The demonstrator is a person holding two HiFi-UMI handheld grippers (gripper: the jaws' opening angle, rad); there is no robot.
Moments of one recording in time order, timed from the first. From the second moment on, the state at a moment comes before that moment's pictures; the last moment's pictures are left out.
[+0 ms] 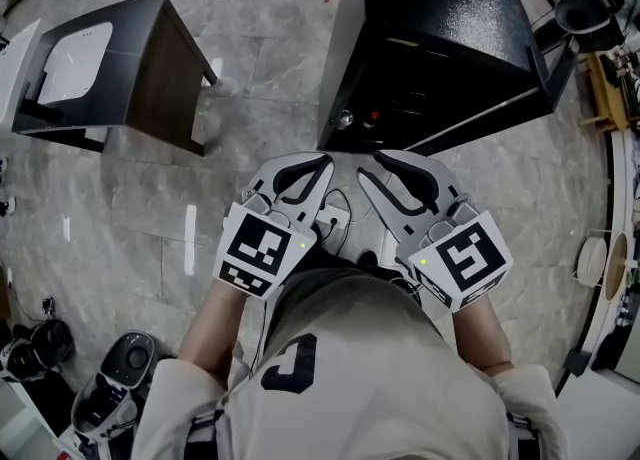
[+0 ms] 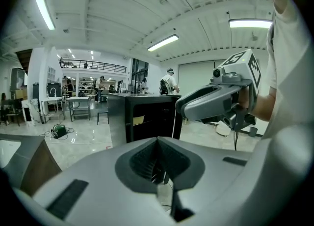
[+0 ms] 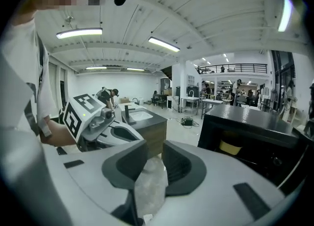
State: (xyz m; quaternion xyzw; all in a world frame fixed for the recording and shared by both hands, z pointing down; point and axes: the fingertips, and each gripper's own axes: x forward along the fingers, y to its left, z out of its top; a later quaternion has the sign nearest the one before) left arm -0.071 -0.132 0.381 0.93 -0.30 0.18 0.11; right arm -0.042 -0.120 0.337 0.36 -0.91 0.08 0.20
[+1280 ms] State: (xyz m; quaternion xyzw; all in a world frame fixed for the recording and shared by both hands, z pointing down) left arm 0.074 -0.041 0.330 0.94 -0.30 0.19 0.04; right arm 0.103 -0.013 0.292 0.35 -0.93 0.13 0.04
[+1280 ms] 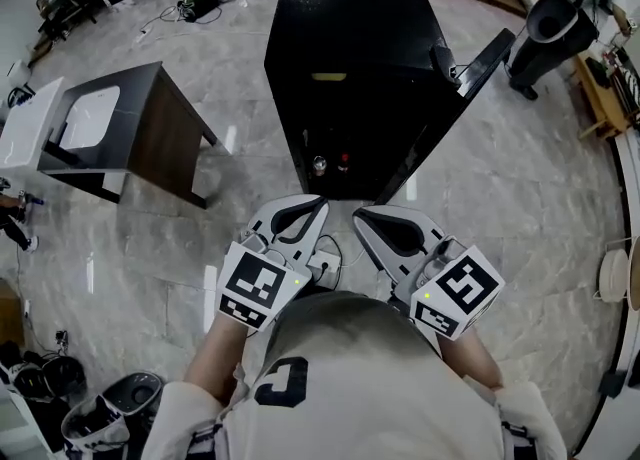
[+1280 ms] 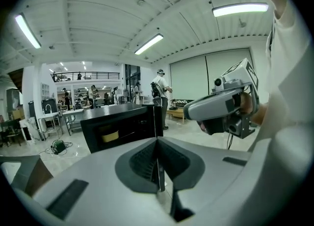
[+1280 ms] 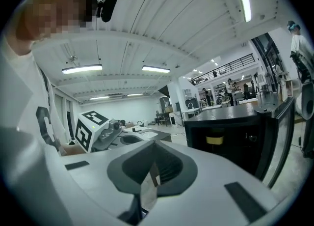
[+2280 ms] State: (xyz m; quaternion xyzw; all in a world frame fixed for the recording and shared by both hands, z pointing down) left arm 0.097 0.039 0.341 0.91 -0.36 0.20 0.07; right arm 0.131 0.063 0.311 0.28 -0.95 0.14 0.05
